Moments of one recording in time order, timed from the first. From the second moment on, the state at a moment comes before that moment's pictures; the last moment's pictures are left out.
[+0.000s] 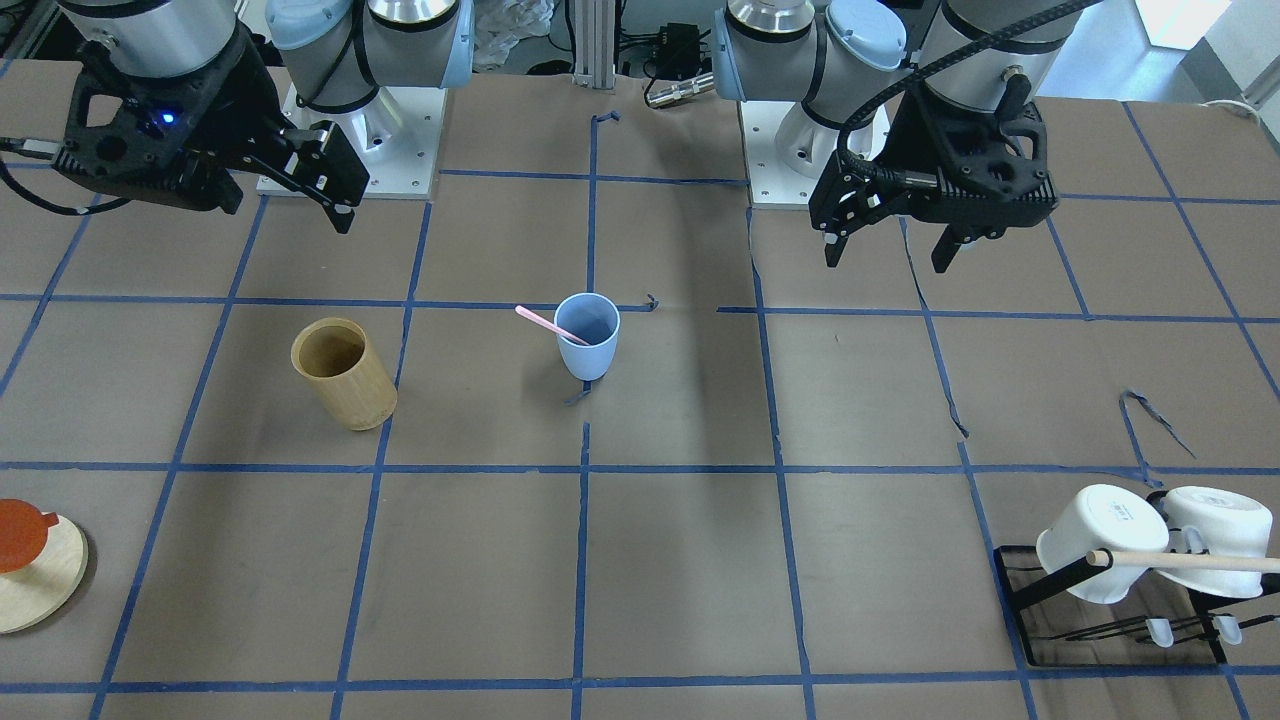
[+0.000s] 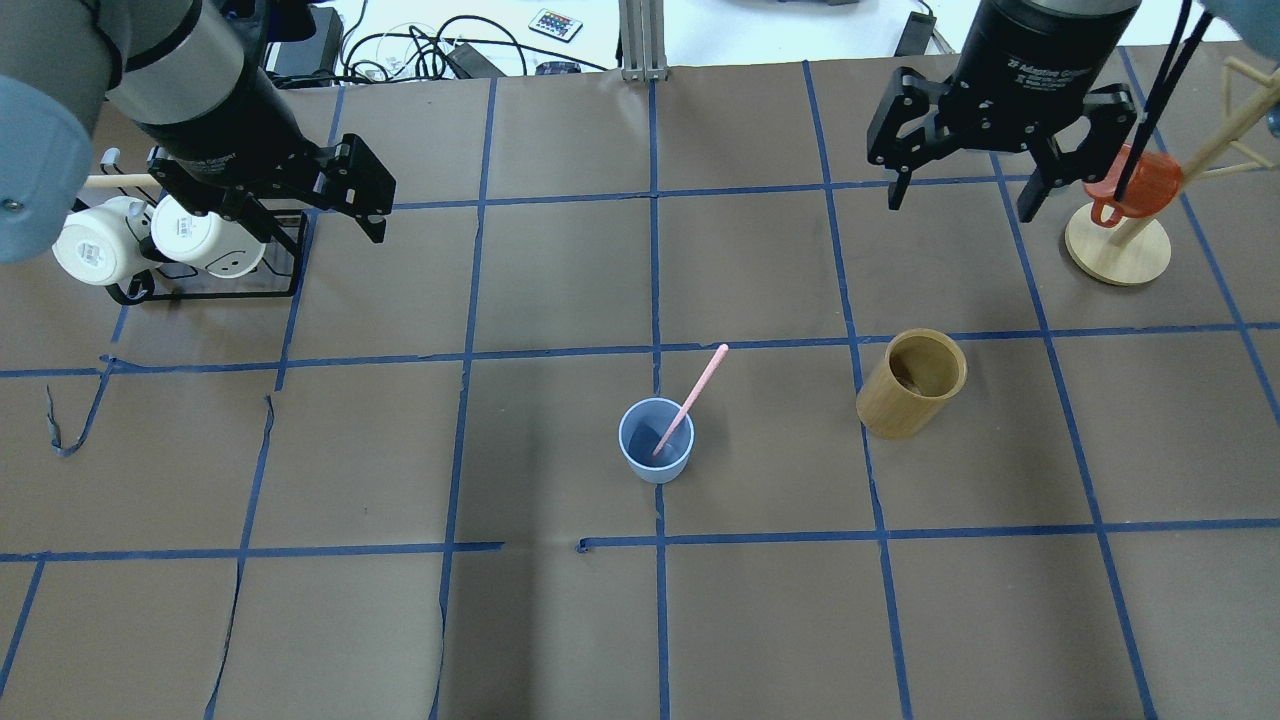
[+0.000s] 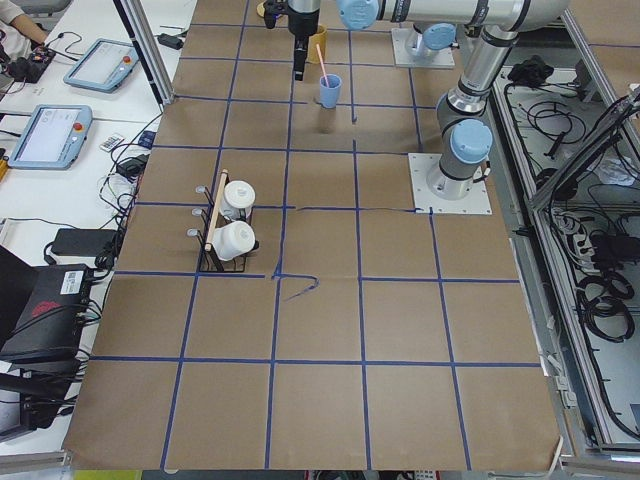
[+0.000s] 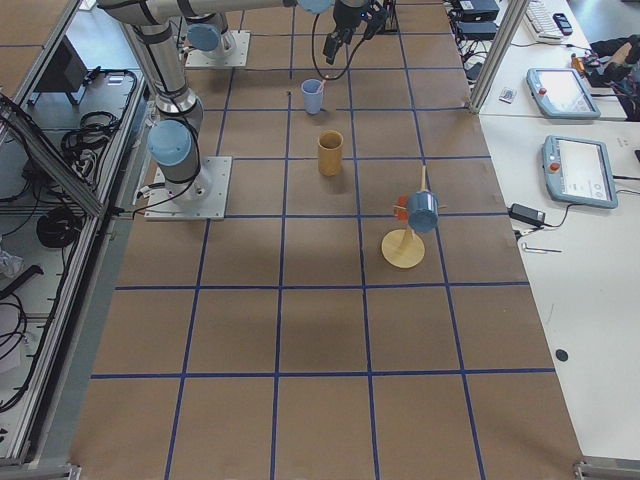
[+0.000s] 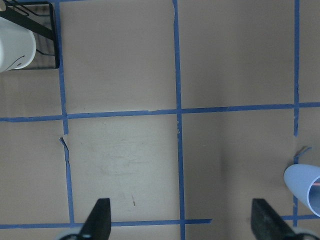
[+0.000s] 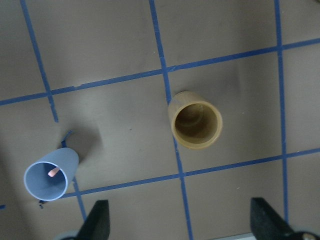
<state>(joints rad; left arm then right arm) -1.55 -1.54 -1.59 -1.51 1.57 0.05 1.59 -1.54 1.40 -1.36 -1.60 0.15</state>
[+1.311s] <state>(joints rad) -1.55 -1.54 -1.58 -1.51 1.56 0.05 1.59 -1.55 1.46 -1.41 -1.56 0.02</state>
